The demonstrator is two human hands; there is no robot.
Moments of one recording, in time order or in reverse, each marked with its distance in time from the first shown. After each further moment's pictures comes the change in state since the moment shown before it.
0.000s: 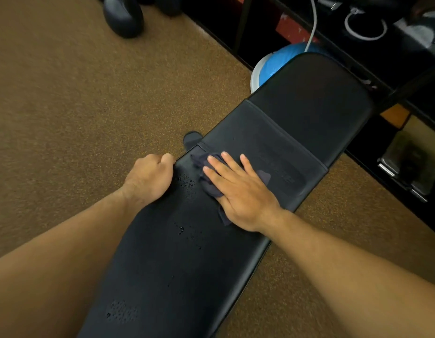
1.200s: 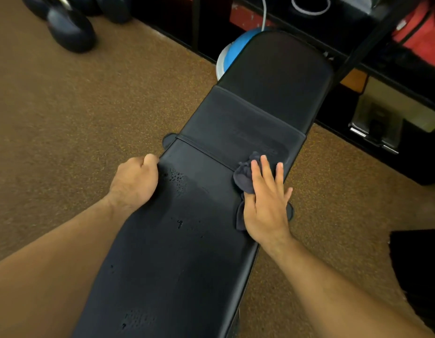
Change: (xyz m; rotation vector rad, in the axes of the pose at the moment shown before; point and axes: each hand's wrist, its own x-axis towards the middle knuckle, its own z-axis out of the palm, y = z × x) left_hand -0.005 -0.007 -0.002 0.014 -0.031 0.126; right_hand -0.070 -0.038 0.036 0.386 0.387 0.837
